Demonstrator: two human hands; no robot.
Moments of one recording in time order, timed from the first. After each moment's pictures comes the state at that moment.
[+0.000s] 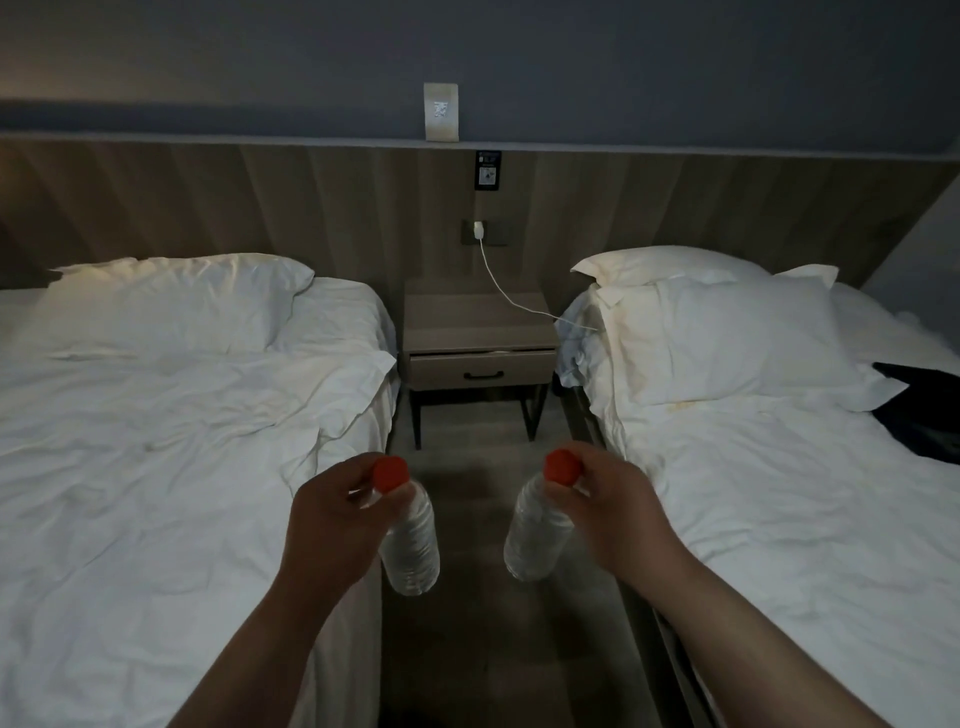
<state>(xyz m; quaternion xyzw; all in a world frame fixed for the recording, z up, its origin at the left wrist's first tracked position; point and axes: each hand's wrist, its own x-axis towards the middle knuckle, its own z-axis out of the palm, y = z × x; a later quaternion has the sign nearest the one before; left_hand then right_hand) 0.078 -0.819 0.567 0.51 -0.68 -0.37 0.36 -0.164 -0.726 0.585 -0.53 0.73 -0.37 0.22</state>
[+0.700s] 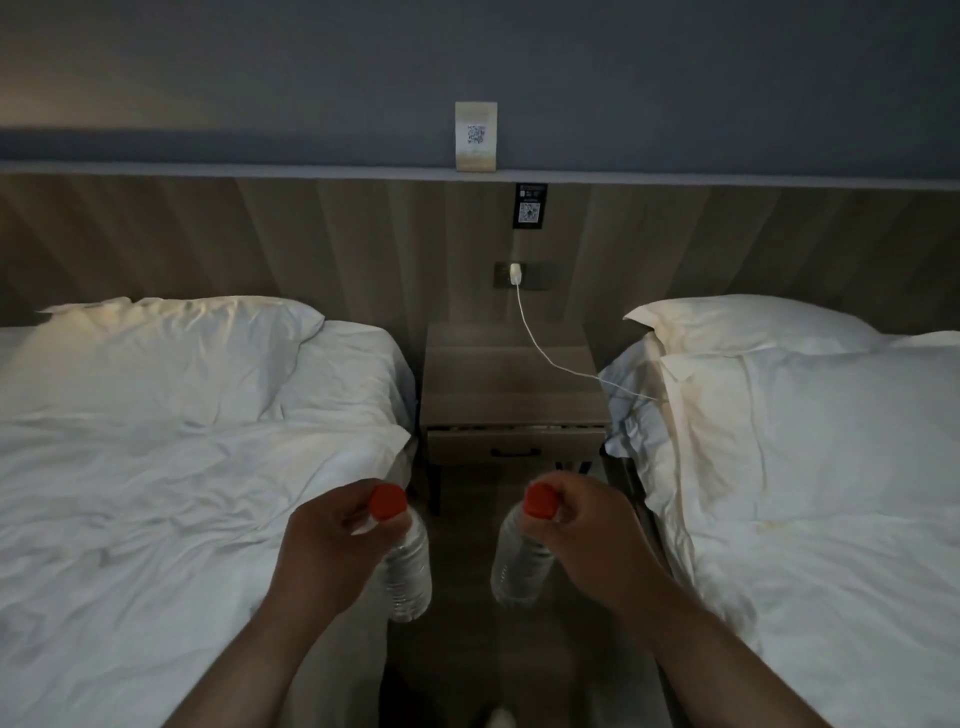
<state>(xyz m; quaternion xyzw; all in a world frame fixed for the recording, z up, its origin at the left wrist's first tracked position) -0.007 -1.083 0.545 0.55 -0.68 -0.36 0.33 -0.251 -1.010 0.557 -0.53 0.72 -0.34 0.30</state>
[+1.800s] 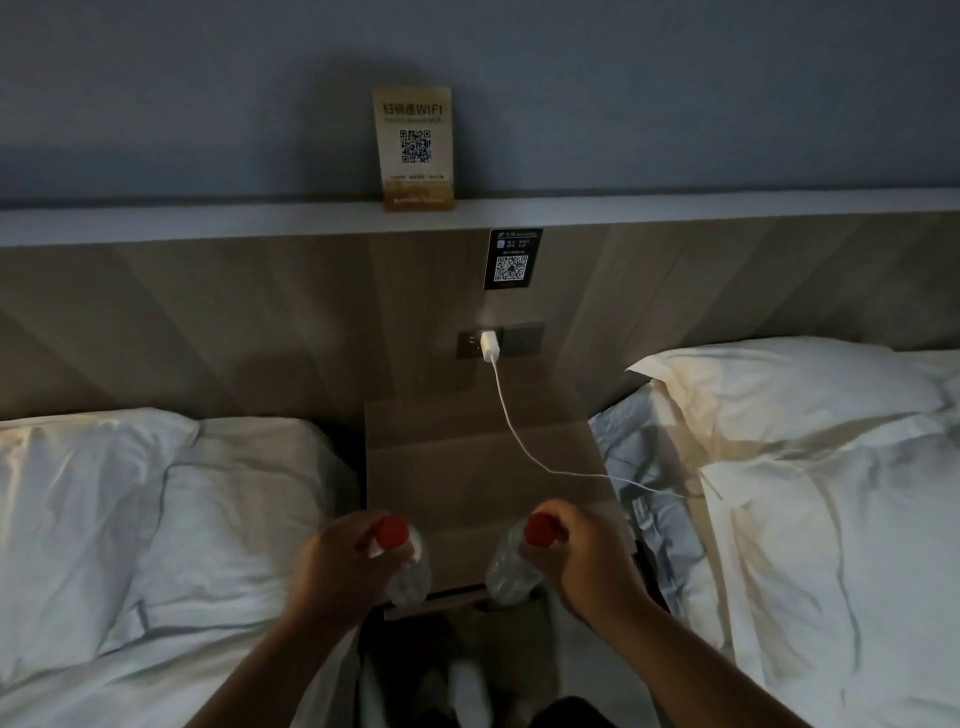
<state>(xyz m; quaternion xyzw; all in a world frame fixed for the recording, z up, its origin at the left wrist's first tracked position) -0.168 -1.523 0.450 0.56 -0.69 -0.43 0.17 -0.402 -1.410 0.474 -0.45 0.78 -0.29 0.32</state>
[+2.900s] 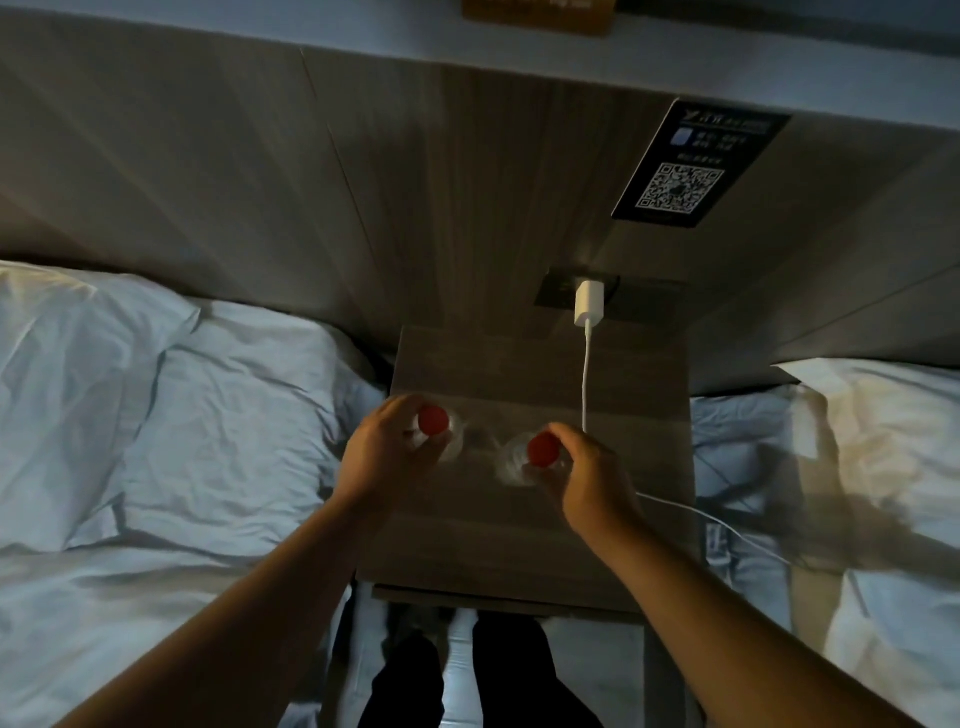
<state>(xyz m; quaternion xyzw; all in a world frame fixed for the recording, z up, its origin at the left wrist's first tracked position) -0.263 -1.670 0.307 0.64 -0.66 -0.36 0.16 -0.478 -1.597 0.322 -0.55 0.73 -0.18 0.37</state>
